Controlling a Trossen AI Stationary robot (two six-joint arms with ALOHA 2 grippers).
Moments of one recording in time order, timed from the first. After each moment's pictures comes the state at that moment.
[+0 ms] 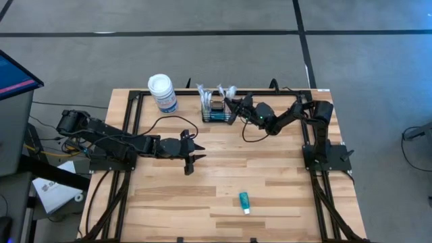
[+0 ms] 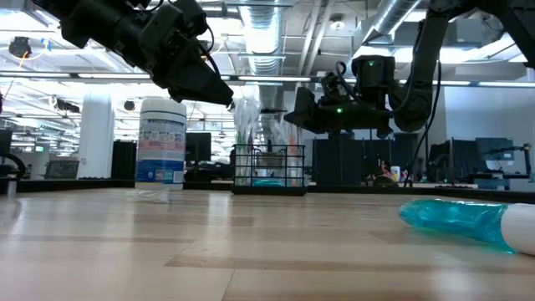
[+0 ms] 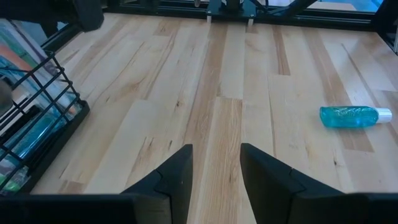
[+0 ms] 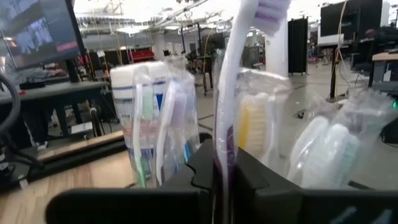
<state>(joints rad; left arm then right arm) -0.15 1.33 0.59 0.26 -0.31 -0.16 -0.41 1.95 0.68 1.38 0.18 0.12</state>
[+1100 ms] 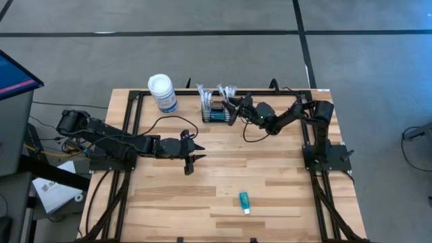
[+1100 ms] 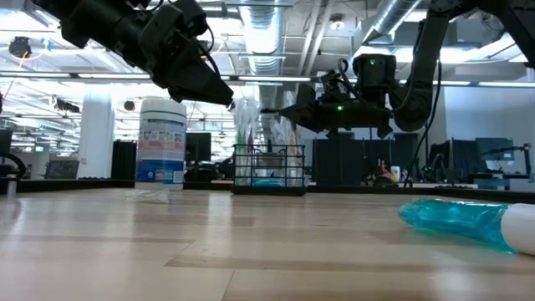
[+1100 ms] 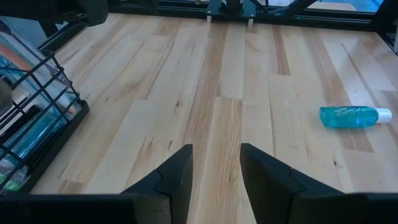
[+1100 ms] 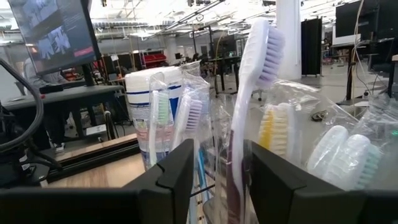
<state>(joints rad) -0.15 1.33 0.59 0.26 -0.31 -0.16 -0.41 1.95 0.68 1.39 0.13 0.14</state>
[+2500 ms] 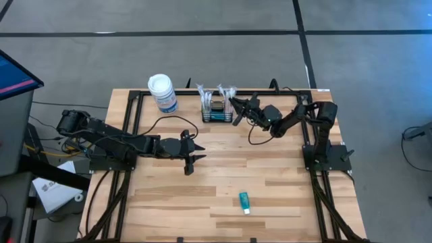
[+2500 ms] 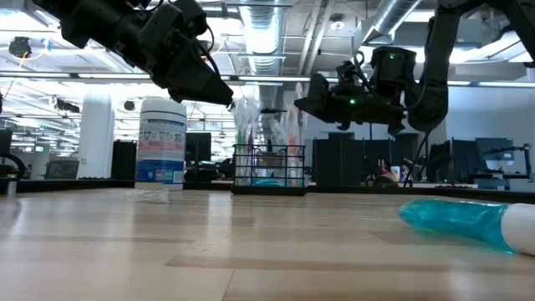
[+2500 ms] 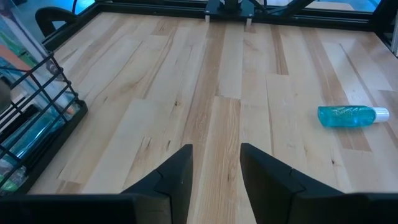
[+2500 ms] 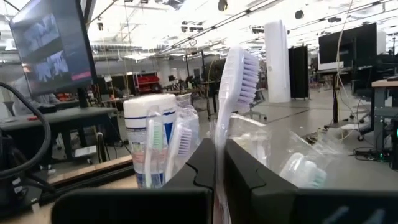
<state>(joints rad) -0.16 1.33 0.59 0.26 -0.31 -0.16 -0.40 1.90 0.59 1.54 0.19 0.10</state>
